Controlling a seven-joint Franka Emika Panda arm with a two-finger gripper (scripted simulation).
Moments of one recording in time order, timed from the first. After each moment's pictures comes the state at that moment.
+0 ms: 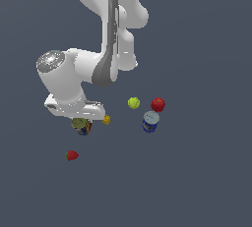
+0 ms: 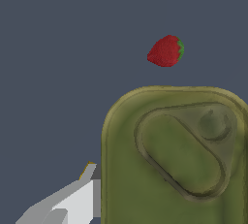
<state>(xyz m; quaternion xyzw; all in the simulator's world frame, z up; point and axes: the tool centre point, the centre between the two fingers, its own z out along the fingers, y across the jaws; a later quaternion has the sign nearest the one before) 0.029 -0.181 0.140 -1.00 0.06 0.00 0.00</state>
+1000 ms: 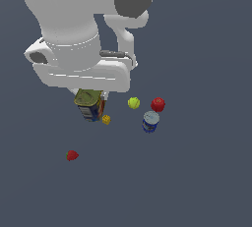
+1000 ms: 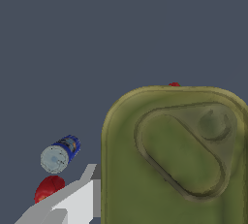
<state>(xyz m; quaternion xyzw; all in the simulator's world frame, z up) 0.078 -0.091 0.349 -1.00 0.06 0.00 0.00</state>
